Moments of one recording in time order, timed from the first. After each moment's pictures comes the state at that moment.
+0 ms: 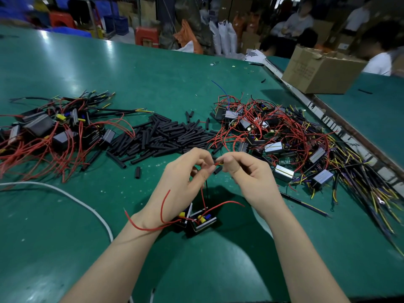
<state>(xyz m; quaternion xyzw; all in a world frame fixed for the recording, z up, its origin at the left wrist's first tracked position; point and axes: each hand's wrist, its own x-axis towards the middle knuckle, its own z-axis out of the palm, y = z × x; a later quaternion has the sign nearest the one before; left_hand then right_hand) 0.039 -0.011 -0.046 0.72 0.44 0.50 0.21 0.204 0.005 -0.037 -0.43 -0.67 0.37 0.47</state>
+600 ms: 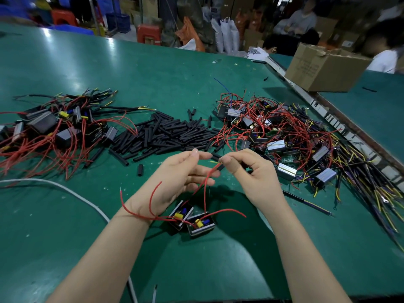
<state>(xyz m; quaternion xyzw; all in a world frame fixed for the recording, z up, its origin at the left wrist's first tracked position) 0.031 -0.002 -0.039 0.45 0.45 0.45 0.63 0.205 0.007 -0.040 -0.44 -0.71 0.27 0.48</state>
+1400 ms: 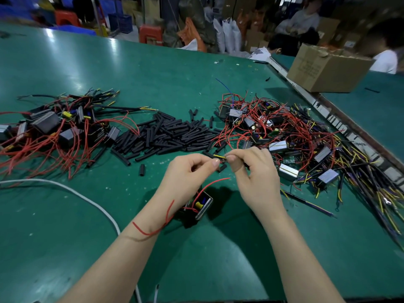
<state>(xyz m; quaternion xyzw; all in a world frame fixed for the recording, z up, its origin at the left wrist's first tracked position) 0.042 -0.002 -0.049 0.60 0.50 0.48 0.40 0.200 0.003 -0.044 -0.49 -0.74 0.04 0.46</state>
